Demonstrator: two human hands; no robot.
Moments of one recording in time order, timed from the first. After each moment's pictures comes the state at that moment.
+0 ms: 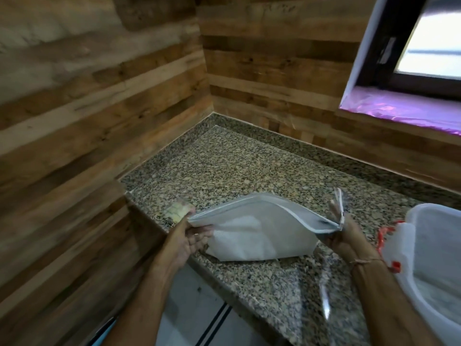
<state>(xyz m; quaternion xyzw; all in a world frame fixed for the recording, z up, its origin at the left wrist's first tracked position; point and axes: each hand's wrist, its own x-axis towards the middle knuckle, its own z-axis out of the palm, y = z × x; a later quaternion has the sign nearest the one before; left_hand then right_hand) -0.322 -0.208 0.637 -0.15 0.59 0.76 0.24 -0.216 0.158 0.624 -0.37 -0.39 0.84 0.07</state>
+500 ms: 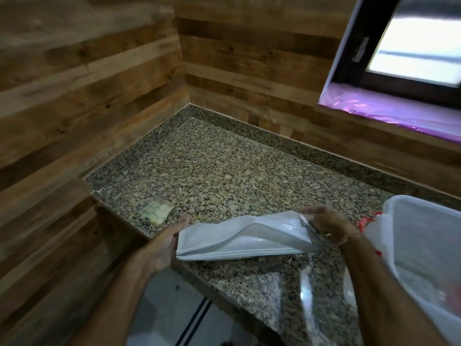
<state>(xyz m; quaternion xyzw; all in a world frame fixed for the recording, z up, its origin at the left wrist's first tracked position) -0.347 -0.218 0.617 -0.16 0.61 0.64 0.44 -0.221 0.174 0.631 -0.39 -0.75 0.53 -0.10</state>
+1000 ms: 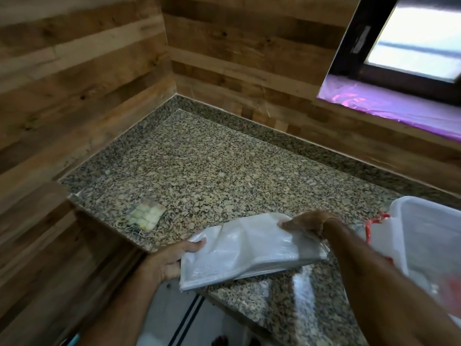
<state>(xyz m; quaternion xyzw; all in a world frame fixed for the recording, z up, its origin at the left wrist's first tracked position) -0.373 -0.201 0.563 -0.13 0.57 0.59 0.56 -0.266 0.172 0.603 -0.45 -0.73 0.39 -0.33</state>
